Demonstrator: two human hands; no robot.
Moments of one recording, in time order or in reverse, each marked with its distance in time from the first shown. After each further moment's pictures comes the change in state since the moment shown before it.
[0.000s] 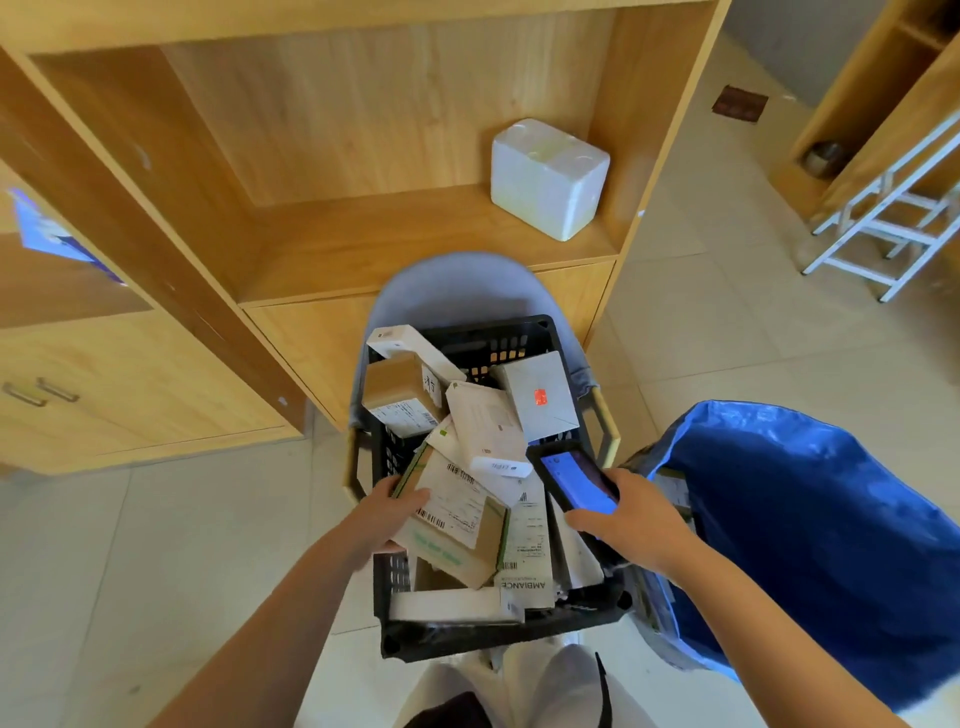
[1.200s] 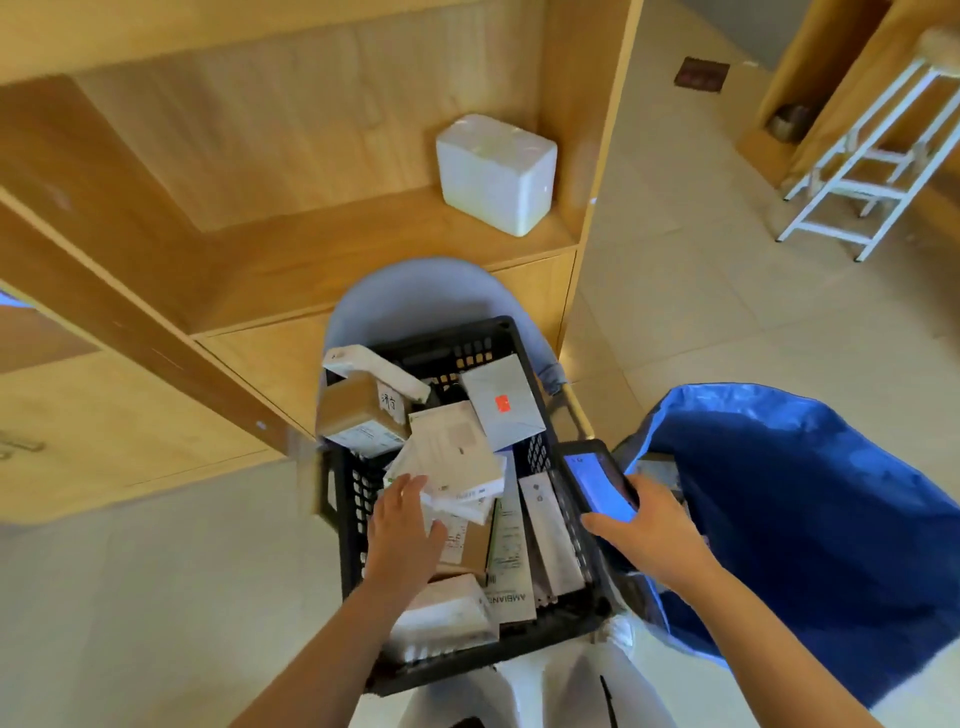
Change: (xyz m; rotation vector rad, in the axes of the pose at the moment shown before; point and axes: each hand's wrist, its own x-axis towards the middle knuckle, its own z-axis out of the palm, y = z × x) left_hand 0.016 0.000 0.079 0.681 0.359 0.498; right_hand 0.004 0.055 -0.022 0.176 0.129 0.099
